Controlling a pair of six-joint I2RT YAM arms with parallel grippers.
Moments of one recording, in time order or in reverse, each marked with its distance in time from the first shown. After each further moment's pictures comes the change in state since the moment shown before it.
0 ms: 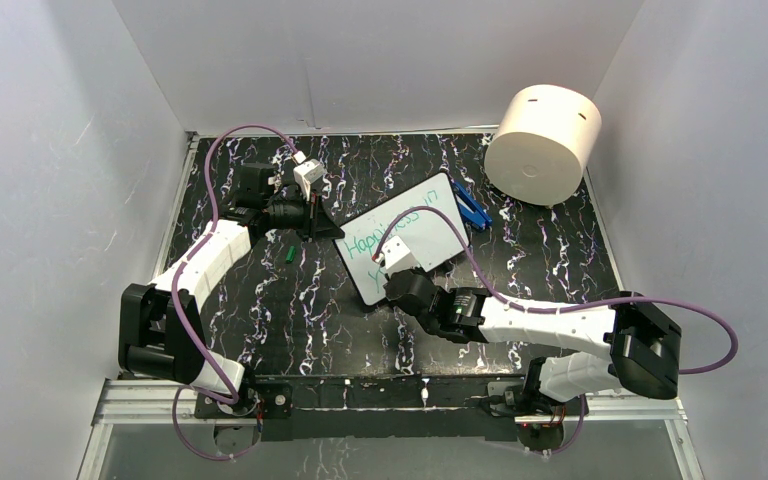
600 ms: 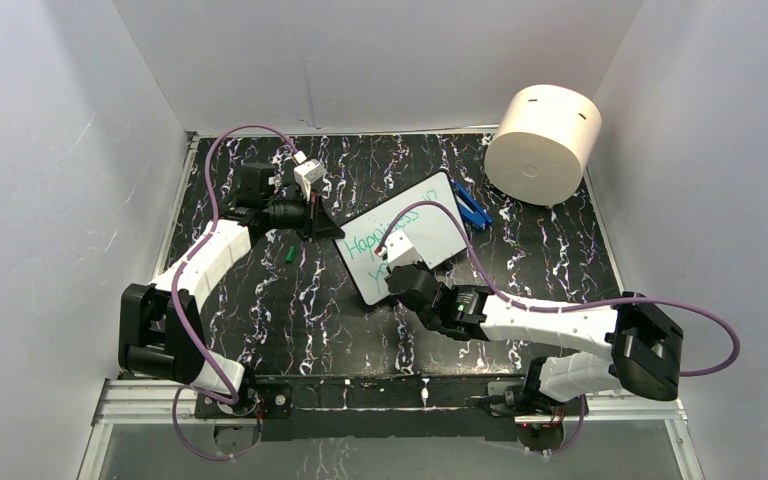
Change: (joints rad) left arm 0.000 0.000 0.002 -0.002 -0.001 0.000; right arm -0.021 -0.006 0.000 0.049 0.039 -0.032
